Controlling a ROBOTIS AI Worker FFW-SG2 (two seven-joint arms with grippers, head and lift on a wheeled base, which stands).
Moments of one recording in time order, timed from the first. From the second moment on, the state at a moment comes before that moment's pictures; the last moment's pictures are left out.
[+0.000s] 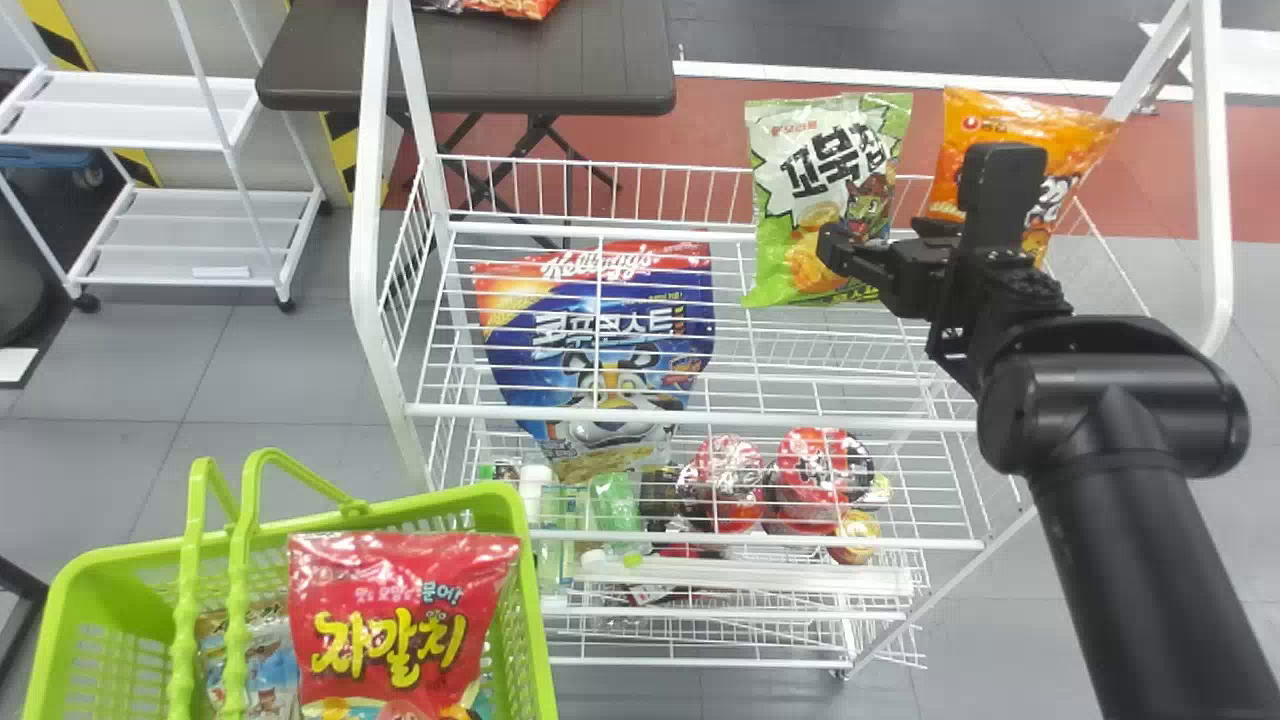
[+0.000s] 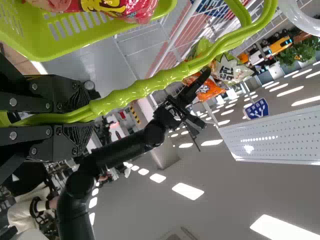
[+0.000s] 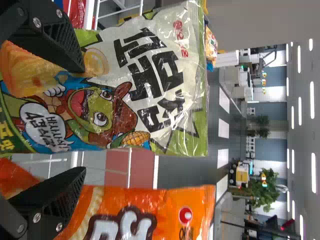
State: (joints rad) left arm 0.67 0.13 0.58 -2.13 0.45 1.06 -1.57; right arm -0.28 -0.13 -0.02 -1.38 -0.06 0.45 0.19
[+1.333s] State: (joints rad) left arm 0.68 0.12 0.60 -2.13 0.45 1.07 -1.57; right arm 0.17 -0.13 0.05 -2.30 -0.39 1.19 0.31
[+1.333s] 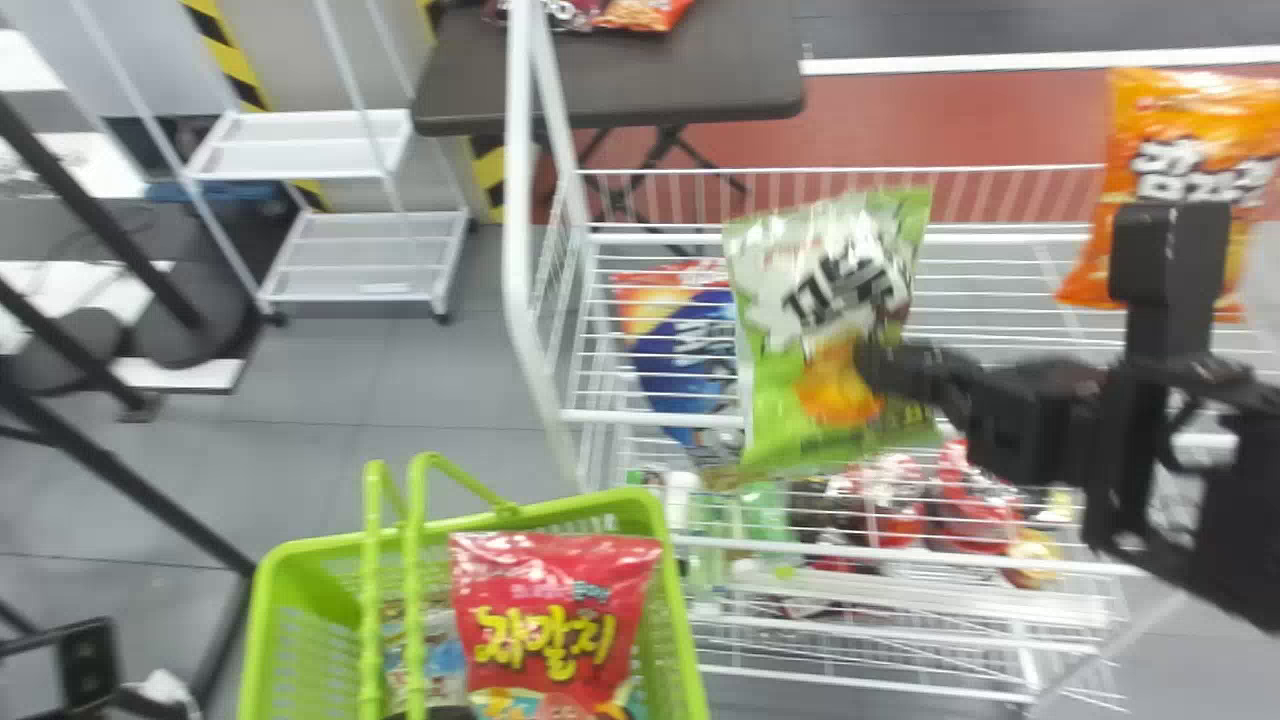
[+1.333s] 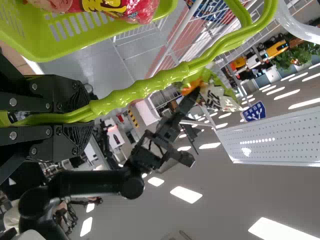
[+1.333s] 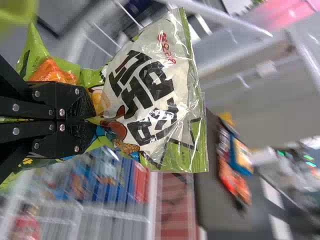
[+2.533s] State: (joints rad) left arm 0.68 0.12 0.52 -2.17 0.46 1.11 -1.57; right arm -0.13 -0.01 0.56 -1.76 -0.58 1.35 0.26
